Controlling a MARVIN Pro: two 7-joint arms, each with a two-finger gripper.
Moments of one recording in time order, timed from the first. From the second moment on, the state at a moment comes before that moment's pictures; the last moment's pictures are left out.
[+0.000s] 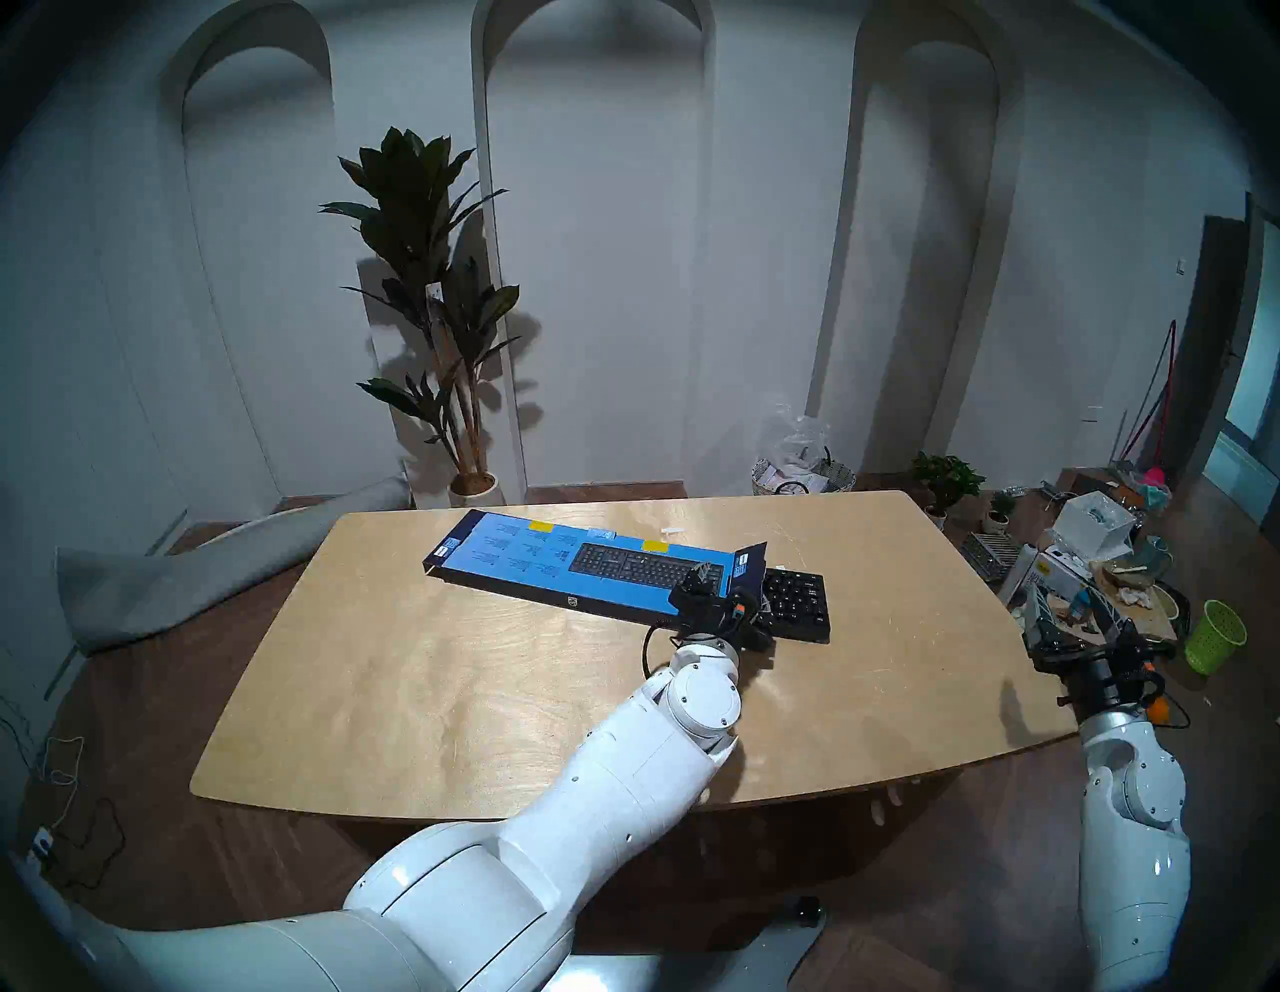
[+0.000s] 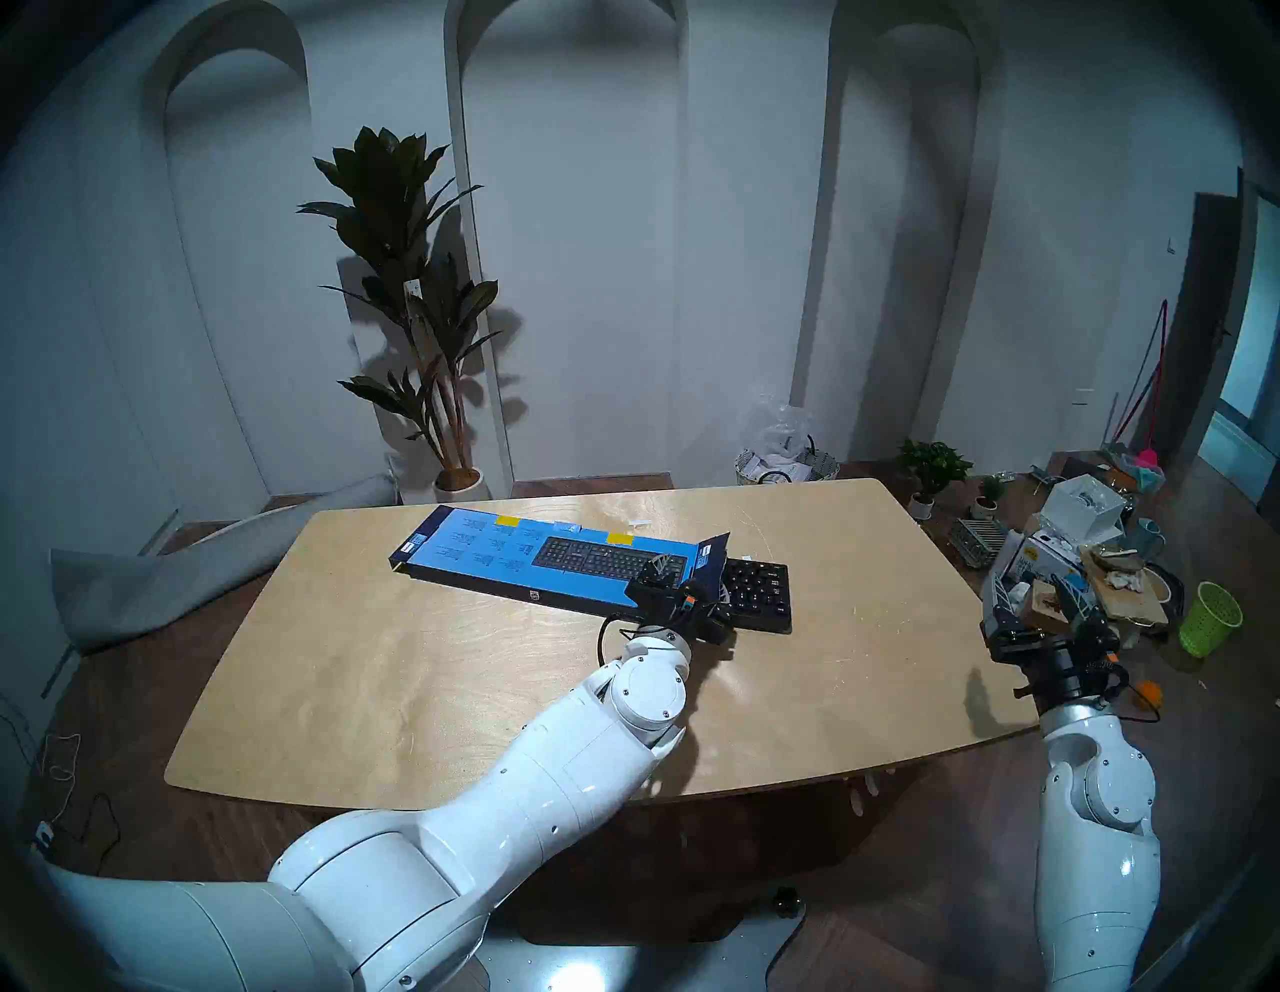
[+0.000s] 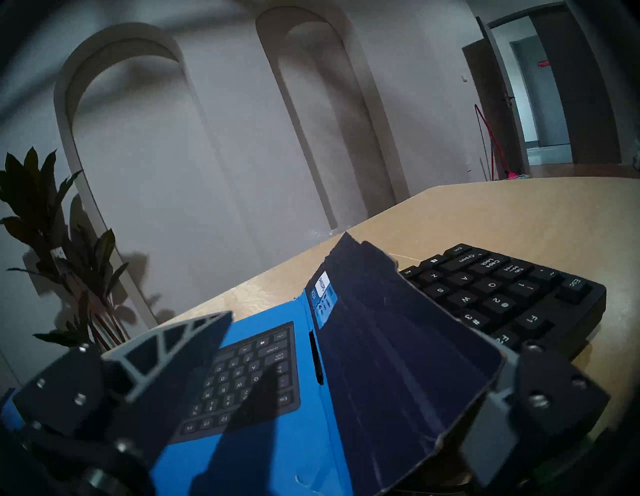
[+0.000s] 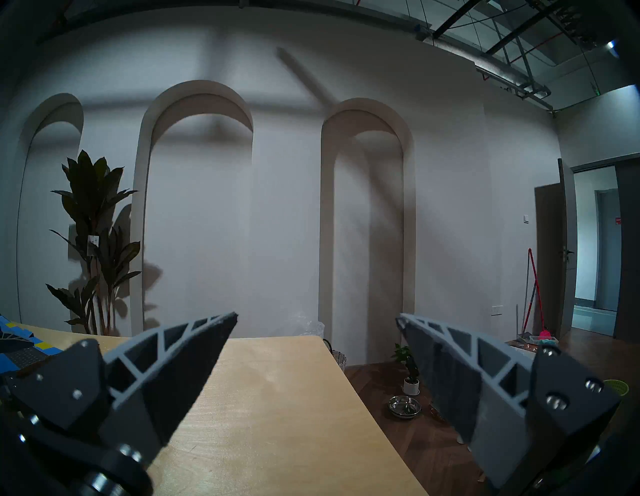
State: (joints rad) left arm 1.09 -1.75 -0.90 -0.73 0.12 -0.15 0.30; right arm -1.88 -1.27 2.12 -1.58 0.48 -0.30 0.40
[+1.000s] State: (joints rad) left arm 1.14 -1.69 -1.06 -0.99 -0.14 -0.02 0.13; right arm -1.88 -1.22 2.04 -1.47 0.38 -0.27 0.48
